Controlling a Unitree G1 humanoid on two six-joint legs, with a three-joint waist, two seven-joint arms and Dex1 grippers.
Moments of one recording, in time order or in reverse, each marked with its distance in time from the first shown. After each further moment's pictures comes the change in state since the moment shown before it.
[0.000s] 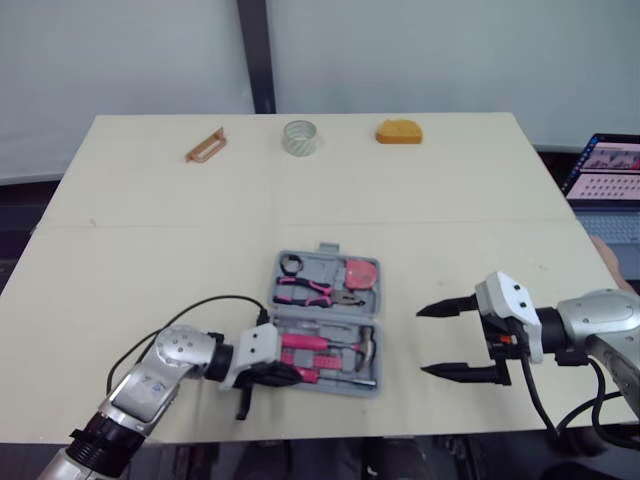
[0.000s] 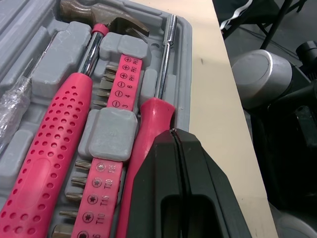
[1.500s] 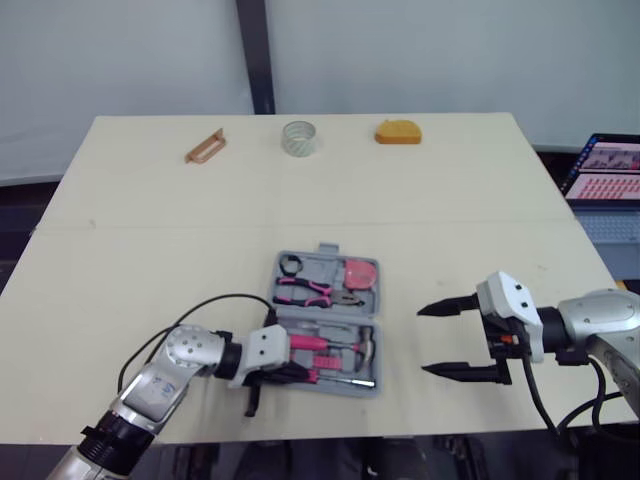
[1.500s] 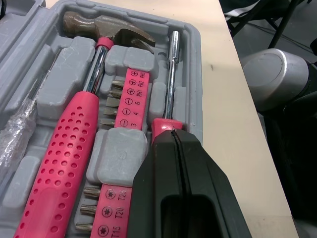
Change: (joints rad) left arm -0.018 -0.029 -0.035 0.015 0.065 -0.046 0.035; right arm 0.001 0.000 0.000 0.011 -0.002 -0.021 0.003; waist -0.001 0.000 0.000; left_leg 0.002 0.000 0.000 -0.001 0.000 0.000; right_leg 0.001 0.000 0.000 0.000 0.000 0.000
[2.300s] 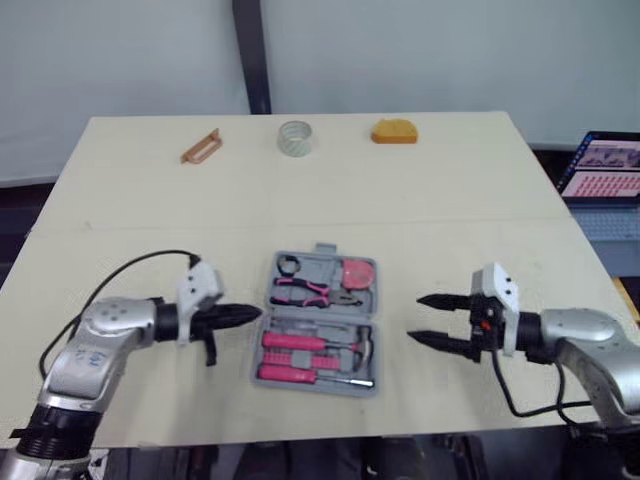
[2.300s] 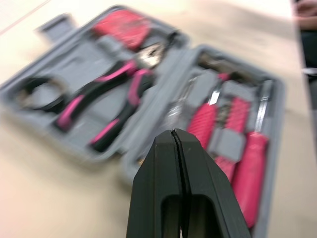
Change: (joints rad) left arm 0.013 0.089 0.398 0.018 -0.226 0.213 0.070; right arm -0.003 0.210 0.004 0.150 -0.033 0.054 -0.243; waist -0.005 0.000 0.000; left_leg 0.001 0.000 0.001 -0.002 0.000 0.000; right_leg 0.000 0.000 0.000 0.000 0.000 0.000
